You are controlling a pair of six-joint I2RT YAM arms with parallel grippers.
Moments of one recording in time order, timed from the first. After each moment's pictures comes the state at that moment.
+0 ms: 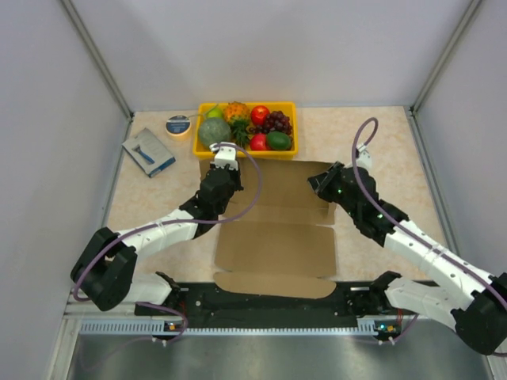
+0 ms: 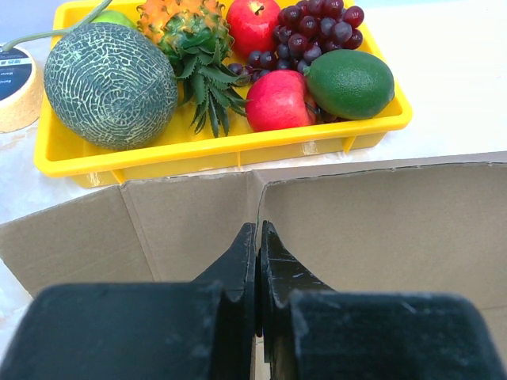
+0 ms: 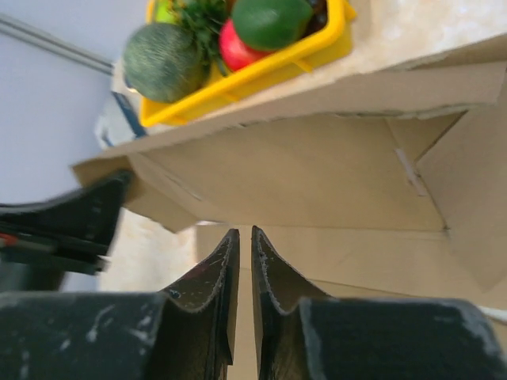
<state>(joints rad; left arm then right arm) -0.67 1.34 0.70 0.45 -0.43 -0.17 0.62 0.98 0.78 -0.16 0.22 0.94</state>
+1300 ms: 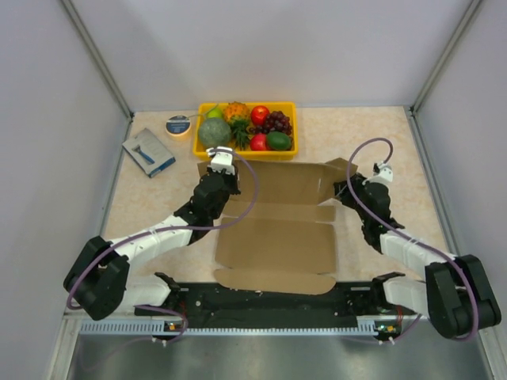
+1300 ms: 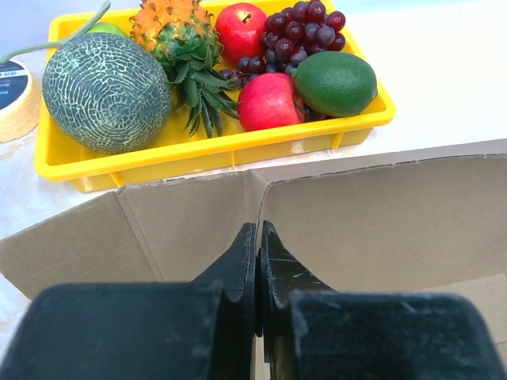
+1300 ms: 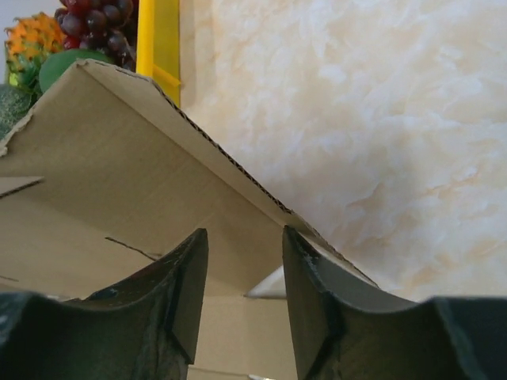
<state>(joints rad) -0.67 1.26 0.64 0.47 -0.39 -0.14 0.24 1.15 0.31 0.56 0.13 0.66</state>
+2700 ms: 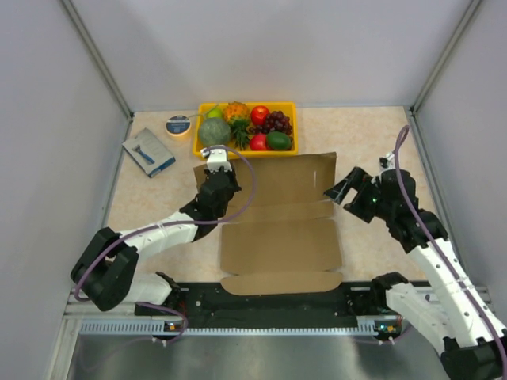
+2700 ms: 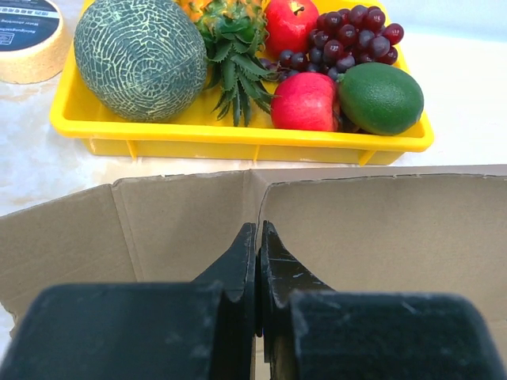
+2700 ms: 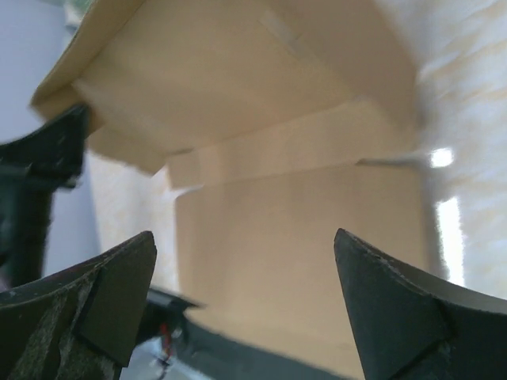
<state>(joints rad) -0.67 1.34 0.65 0.48 -0.53 -0.32 0.24 0.79 0.80 -0.61 -0.20 0.76</state>
